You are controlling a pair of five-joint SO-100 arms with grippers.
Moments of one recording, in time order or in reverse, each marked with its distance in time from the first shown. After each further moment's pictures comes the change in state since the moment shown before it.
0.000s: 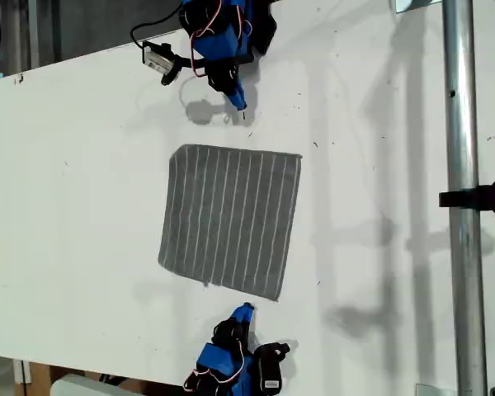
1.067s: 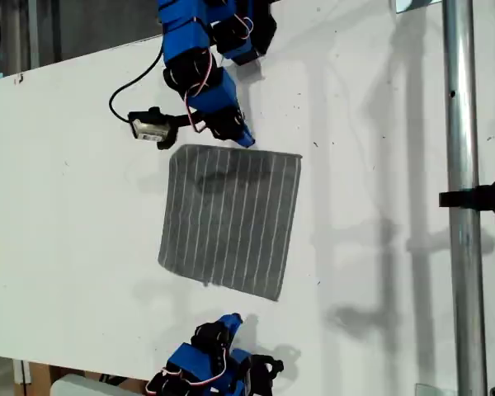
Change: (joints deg) arm 0 5.4 -63.5 -66.4 16.7 5.8; arm 1 -12.0 -80.3 -72.3 1.9 -3.8
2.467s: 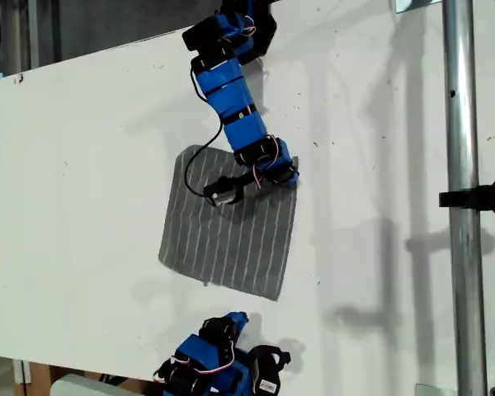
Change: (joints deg) arm 0 2.3 -5.1 0.9 -1.1 -3.2; arm 1 -4.9 -47.0 -12.7 -14.9 -5.7
